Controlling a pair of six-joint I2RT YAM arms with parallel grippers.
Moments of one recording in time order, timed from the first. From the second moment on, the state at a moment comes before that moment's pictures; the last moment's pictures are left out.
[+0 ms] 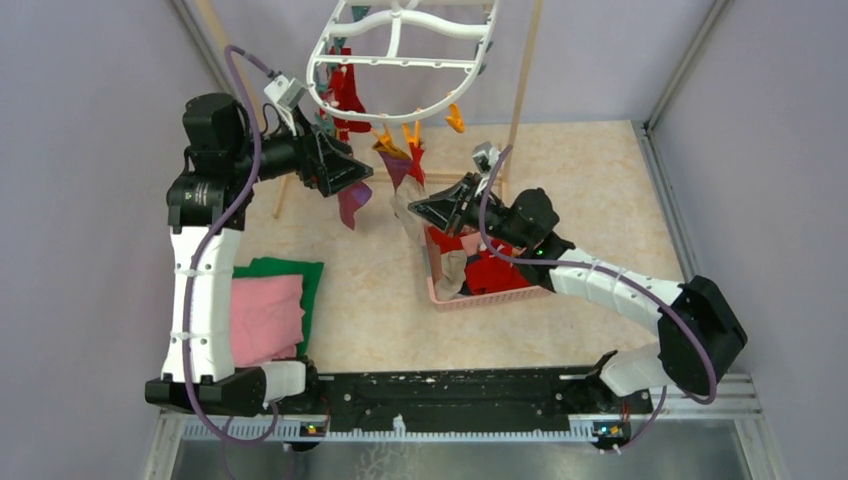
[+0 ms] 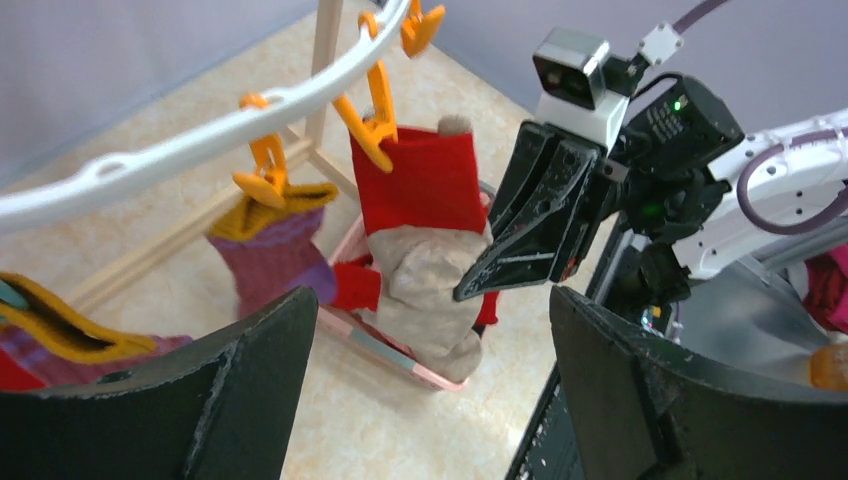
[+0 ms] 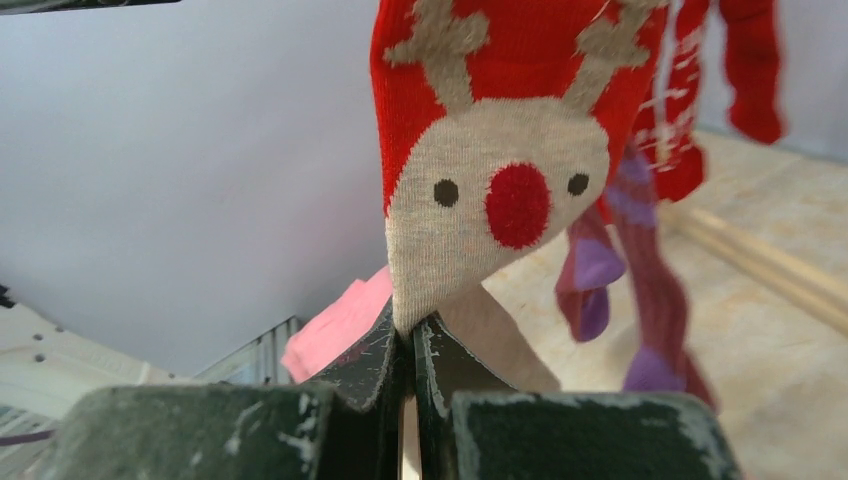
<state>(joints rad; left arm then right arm) -0.04 1.27 1.77 -0.79 0.99 -0.06 0.77 1.37 0.89 0.73 -0.37 0.52</state>
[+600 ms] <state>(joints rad) -0.14 1.25 1.54 -0.63 1.03 -0.14 0.77 1.49 0.96 0.99 -0.67 0.78</state>
